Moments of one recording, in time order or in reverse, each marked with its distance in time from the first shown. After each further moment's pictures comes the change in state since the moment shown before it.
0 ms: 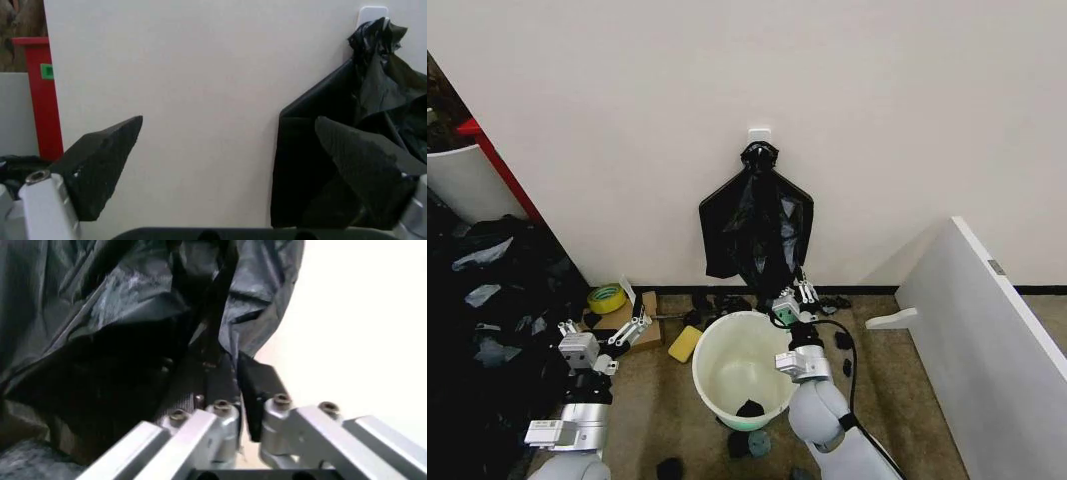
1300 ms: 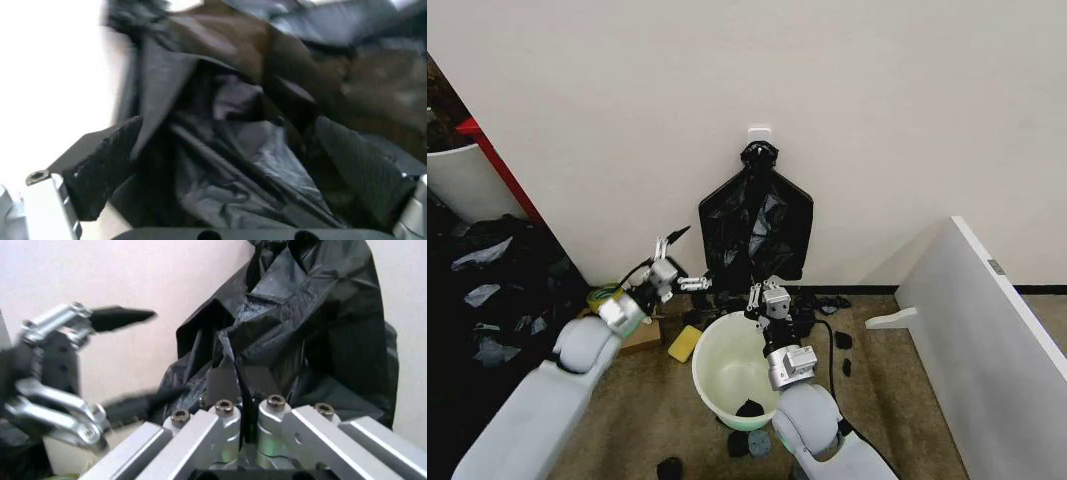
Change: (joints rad) left arm -0.828 0.490 0.458 0.551 0.064 -0.084 0.401; right arm 0.020 0.011 -0.110 0.130 0.639 0.187 -0.174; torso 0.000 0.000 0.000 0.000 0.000
